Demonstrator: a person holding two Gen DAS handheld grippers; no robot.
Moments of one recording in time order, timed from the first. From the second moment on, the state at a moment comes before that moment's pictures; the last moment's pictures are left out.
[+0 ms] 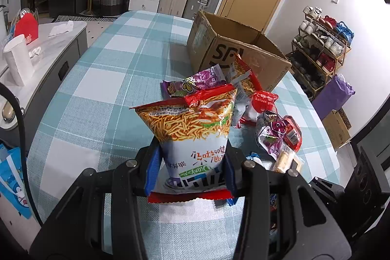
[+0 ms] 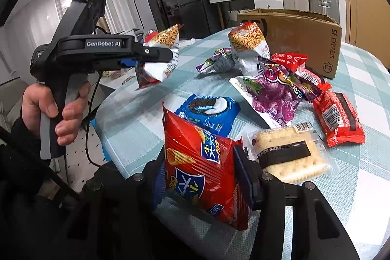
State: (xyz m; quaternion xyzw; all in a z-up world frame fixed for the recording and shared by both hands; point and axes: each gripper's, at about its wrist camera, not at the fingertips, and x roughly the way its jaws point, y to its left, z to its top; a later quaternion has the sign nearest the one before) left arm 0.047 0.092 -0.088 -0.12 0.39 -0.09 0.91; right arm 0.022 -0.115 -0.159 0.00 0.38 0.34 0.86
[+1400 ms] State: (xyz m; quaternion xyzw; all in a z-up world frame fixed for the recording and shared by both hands) left arm 0.044 0.069 -0.003 -0.09 0.34 -0.14 0.93; right arm 0.035 -0.192 0.013 0.11 0.22 0.31 0.92
